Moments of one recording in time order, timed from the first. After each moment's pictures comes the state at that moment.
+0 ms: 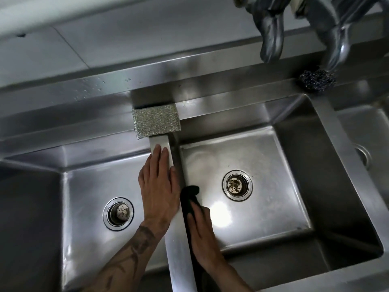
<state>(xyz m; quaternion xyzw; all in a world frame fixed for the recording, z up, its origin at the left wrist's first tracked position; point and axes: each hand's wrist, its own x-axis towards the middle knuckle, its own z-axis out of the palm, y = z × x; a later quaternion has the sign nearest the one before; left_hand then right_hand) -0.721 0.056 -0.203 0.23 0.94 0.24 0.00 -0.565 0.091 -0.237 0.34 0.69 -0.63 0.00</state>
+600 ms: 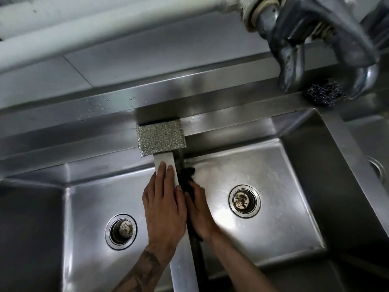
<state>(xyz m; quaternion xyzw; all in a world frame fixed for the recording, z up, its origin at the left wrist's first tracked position) -0.722 0.057 -0.206 0.23 0.95 0.22 -0.01 -0.663 0.134 -0.290 0.33 0.68 -0.66 -0.03</state>
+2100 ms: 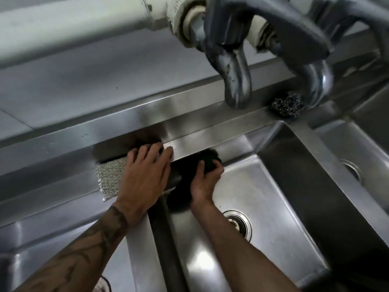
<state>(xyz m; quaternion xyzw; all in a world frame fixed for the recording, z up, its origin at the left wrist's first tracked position) -0.861 0.156 -0.192 0.52 0.85 0.02 -0.13 -0.770 0.265 -0.270 0.57 0.45 -0.59 -0.34</state>
